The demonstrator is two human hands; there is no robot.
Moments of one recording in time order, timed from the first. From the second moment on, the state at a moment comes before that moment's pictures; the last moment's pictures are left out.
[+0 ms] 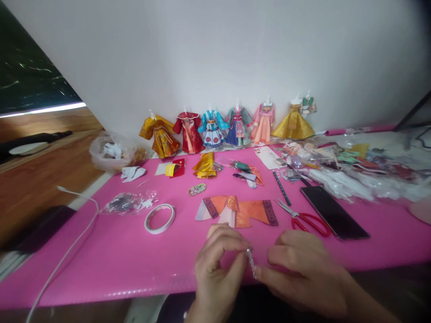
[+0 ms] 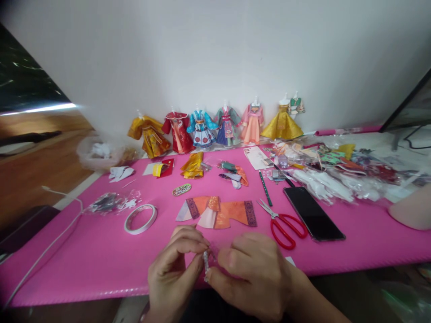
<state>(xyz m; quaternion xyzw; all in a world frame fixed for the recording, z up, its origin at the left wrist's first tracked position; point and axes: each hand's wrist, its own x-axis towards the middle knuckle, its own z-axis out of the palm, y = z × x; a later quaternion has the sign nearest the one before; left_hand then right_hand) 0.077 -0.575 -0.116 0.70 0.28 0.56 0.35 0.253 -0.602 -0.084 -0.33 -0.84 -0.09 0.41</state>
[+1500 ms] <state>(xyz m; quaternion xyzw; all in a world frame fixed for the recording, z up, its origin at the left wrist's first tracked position) 0.077 -0.580 -0.103 0.46 0.36 0.42 0.69 0.246 -0.571 -0.071 -0.47 -0.58 0.52 0.42</state>
